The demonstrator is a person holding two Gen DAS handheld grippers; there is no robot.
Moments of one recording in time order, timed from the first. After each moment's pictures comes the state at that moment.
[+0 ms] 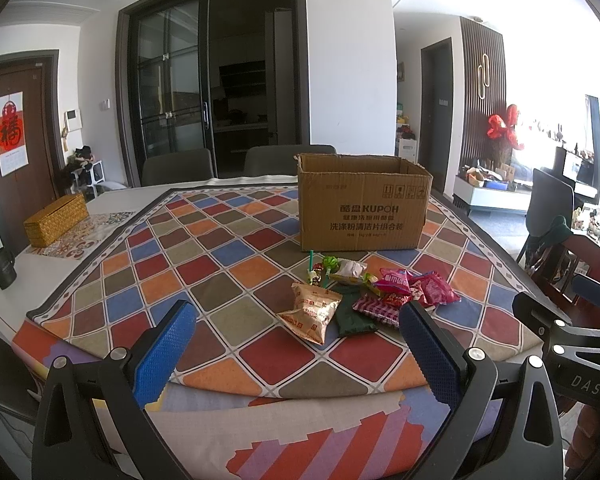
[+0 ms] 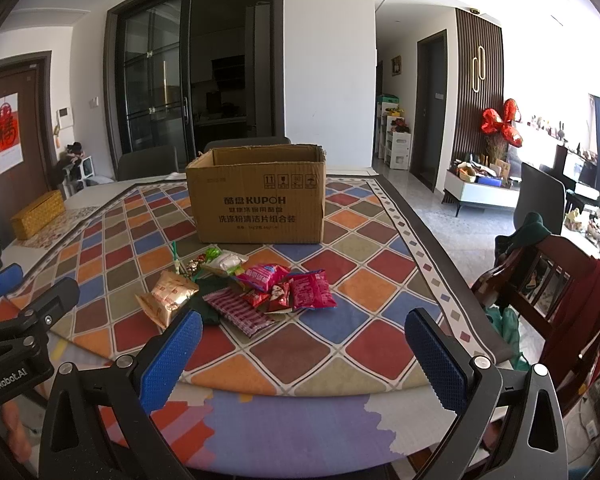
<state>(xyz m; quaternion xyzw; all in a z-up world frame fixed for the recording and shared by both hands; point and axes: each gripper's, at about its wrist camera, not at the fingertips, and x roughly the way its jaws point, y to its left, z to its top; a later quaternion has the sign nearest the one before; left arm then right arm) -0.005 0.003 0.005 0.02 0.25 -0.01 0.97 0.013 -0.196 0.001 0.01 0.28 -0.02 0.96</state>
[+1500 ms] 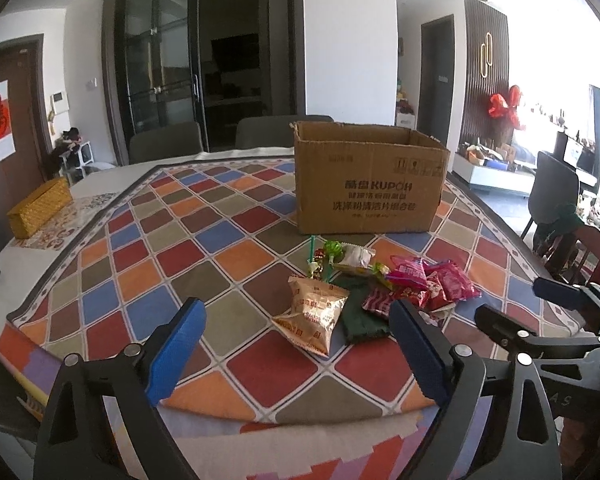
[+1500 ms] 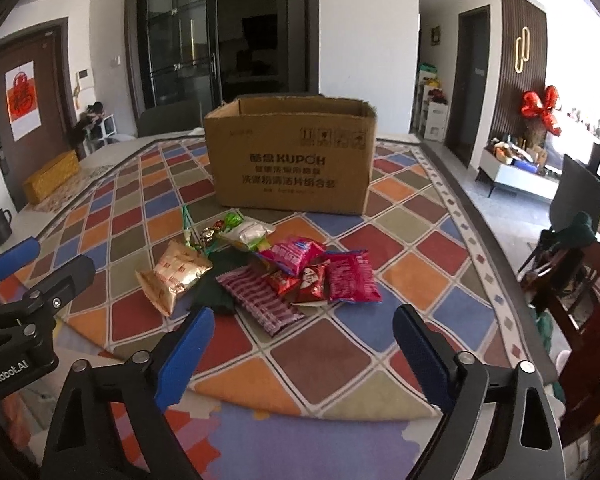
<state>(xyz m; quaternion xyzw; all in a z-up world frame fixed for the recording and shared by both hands) 0.064 0.006 -0.016 0.02 0.30 -0.02 0.95 0.083 -0.179 -0.029 -0.01 0.35 0.04 0.93</state>
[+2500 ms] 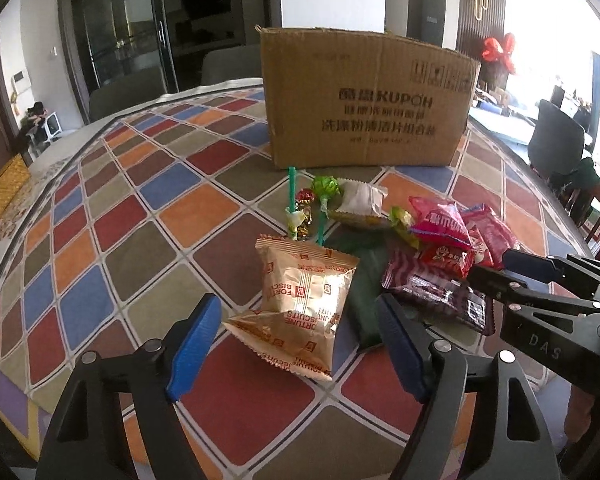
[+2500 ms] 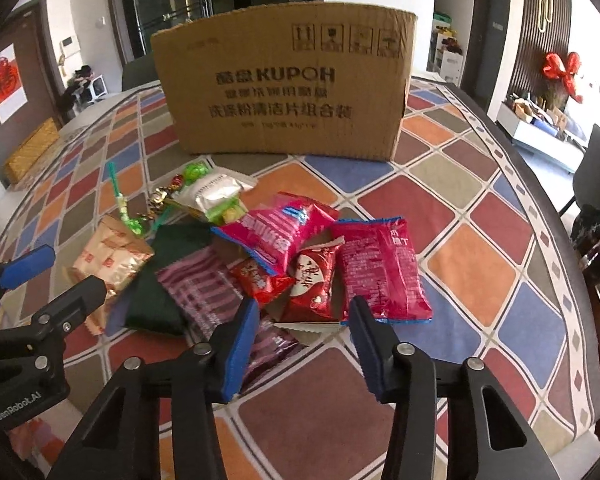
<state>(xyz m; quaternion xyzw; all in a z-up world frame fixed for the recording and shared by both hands) 0.148 -0.007 -0.090 0.04 0.41 -0.06 0.91 0.175 -0.179 -0.102 -0.01 0.45 0.05 0.89</state>
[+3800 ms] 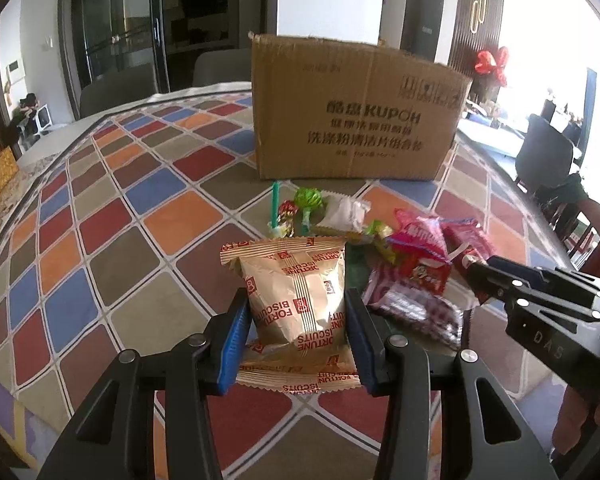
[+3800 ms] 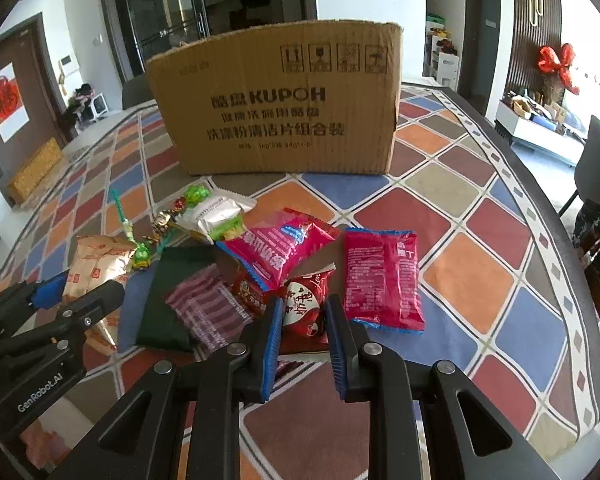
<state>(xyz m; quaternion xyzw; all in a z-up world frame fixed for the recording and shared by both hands) 0.148 -0.011 -0.077 0.01 0.40 -0.08 0.91 0.174 -0.186 -0.090 0.02 0.43 0.05 0.90</state>
